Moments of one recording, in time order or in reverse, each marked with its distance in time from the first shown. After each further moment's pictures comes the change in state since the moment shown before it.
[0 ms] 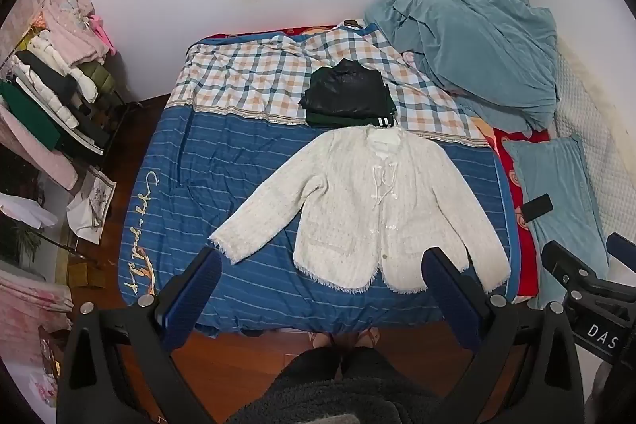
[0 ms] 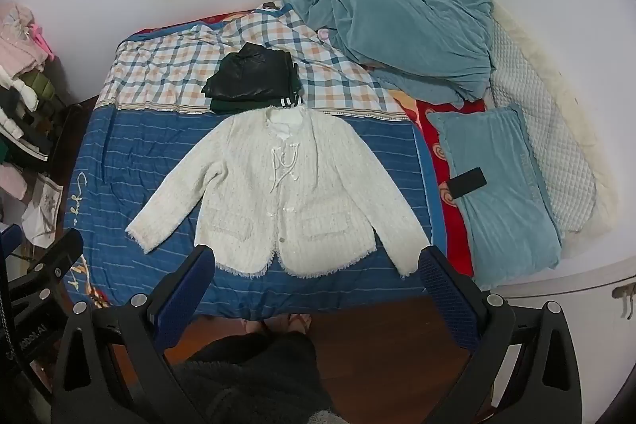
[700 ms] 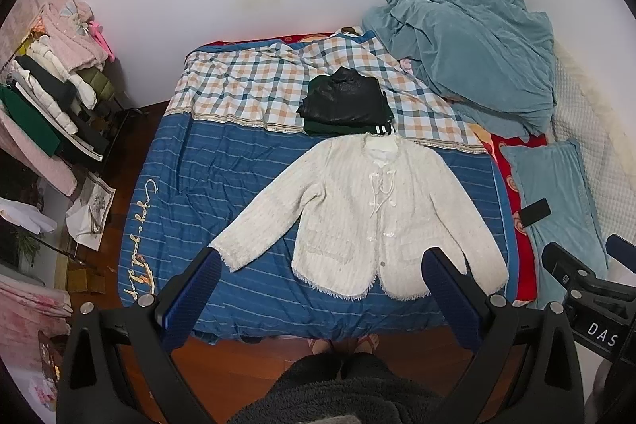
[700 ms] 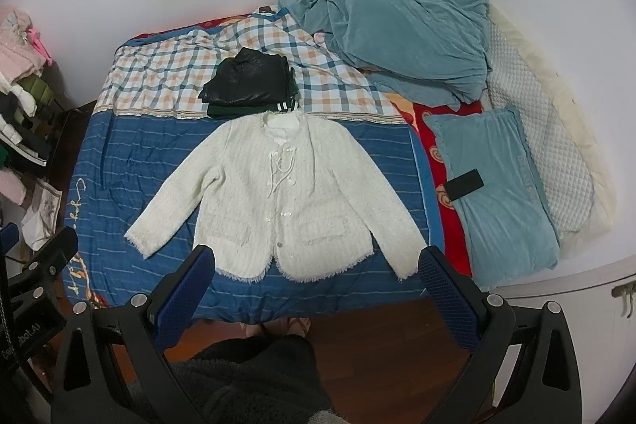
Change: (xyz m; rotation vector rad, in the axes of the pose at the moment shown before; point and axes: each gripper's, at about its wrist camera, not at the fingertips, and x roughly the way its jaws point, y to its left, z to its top) left arm -0.008 -0.008 0.013 0.005 -0.026 0.001; right arm -0.004 -0.008 0.009 0.005 -0.006 -0.003
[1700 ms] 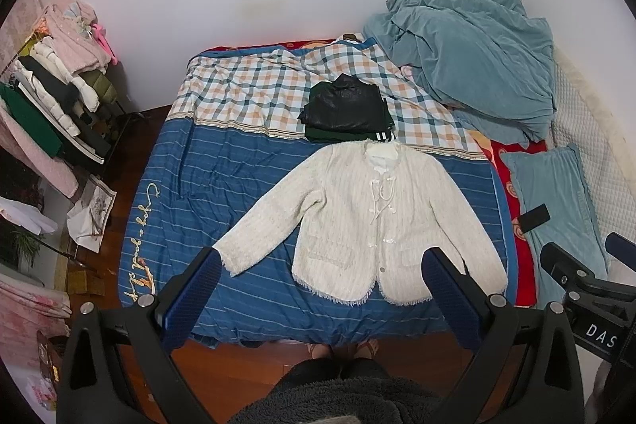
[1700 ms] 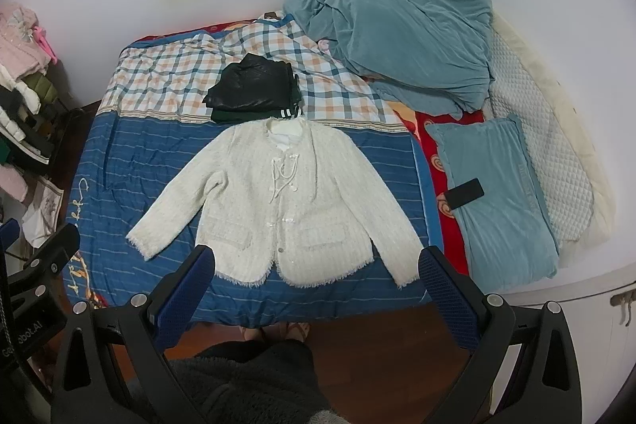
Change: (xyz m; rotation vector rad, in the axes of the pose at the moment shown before) left arm -0.005 0.005 0.005 -0.006 -0.019 -0.002; right arm -0.008 0.005 0.003 -0.015 -0.023 0.001
